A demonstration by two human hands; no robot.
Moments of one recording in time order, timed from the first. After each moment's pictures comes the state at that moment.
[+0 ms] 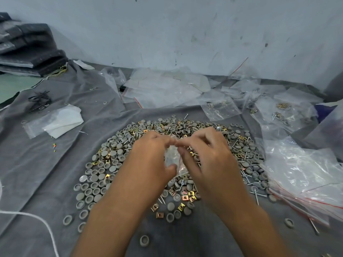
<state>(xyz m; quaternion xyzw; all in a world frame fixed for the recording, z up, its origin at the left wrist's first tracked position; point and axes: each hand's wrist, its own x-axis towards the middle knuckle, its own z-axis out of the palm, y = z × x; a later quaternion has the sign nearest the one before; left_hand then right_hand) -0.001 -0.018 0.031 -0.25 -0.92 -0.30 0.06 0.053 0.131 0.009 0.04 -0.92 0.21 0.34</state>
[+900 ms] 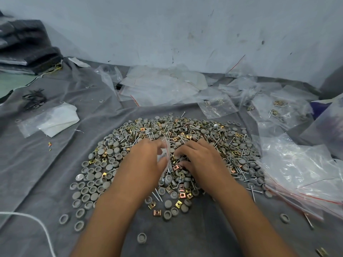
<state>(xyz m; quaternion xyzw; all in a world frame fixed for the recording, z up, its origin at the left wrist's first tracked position) -0.024 -0.018 -0.007 -0.22 -0.92 -0.31 0.04 0.013 0.165 -0.041 0.06 -0.99 0.08 0.14</state>
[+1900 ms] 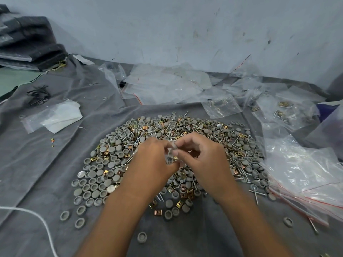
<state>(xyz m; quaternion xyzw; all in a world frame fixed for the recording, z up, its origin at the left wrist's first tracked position) -0.022 -0.006 -0.014 -0.23 -0.92 -0.33 0.03 0.024 0.145 -0.017 0.05 -0.84 0.49 0.21</state>
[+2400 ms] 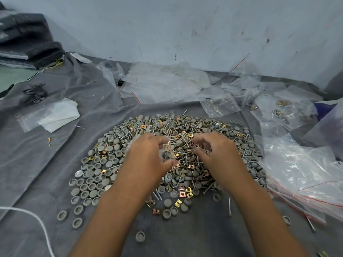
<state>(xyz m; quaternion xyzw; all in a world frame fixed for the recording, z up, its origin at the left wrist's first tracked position) -0.024 -0.011 -0.014 -0.21 -0.92 -0.33 0.06 0.022 0.185 -0.024 -0.05 -0.95 0.25 0.18</state>
